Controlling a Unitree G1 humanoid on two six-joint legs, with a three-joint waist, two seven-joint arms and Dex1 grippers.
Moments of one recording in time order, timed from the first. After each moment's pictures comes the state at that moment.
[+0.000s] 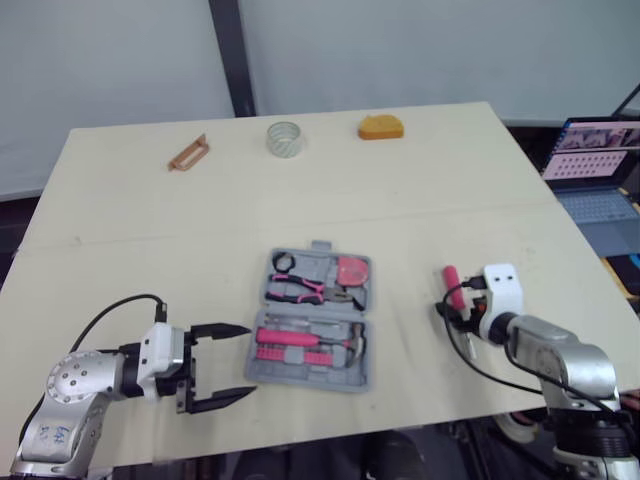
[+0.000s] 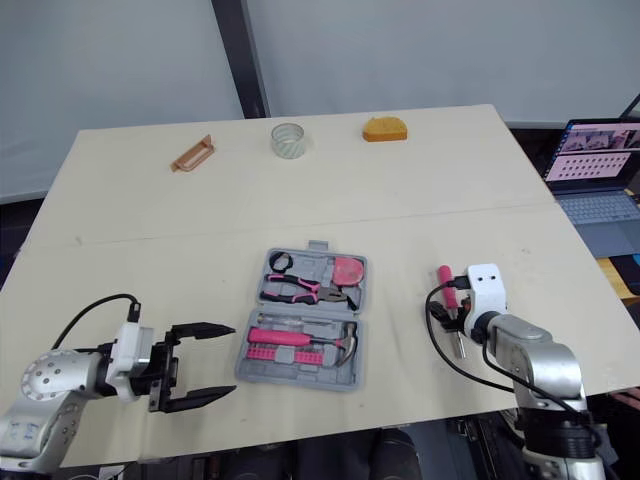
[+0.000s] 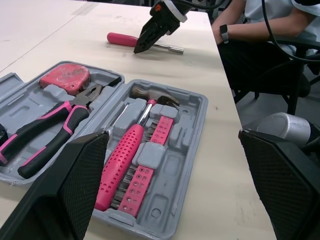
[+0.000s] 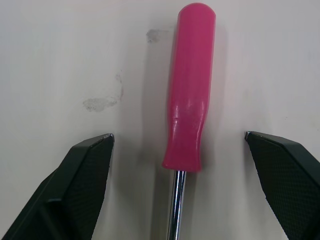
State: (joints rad) left arm 0.17 0.71 0.16 -0.22 -0.49 -0.03 -1.21; right arm -0.20 -0.51 -0.18 -0.15 0.32 0.96 0.30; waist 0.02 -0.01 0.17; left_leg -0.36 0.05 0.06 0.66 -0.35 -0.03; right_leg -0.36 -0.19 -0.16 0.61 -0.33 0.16
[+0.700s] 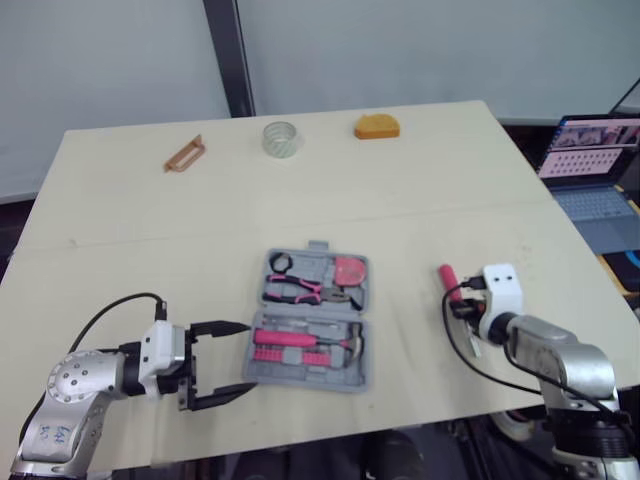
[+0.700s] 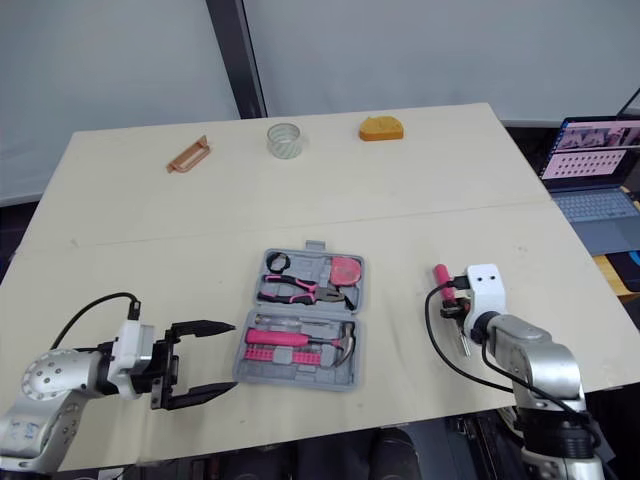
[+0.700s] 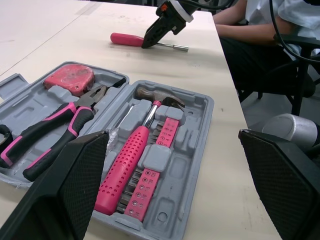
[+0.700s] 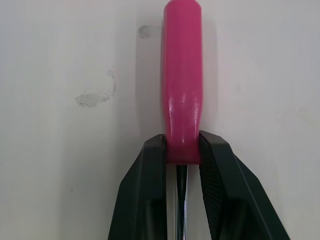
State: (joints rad) left arm 0.16 0.71 0.16 -0.22 -0.49 -0.02 -1.19; right arm -0.20 -0.51 -0.17 -0.16 0.31 0.98 0.31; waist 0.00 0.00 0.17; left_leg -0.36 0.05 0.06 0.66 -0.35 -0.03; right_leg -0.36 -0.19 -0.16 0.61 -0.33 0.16
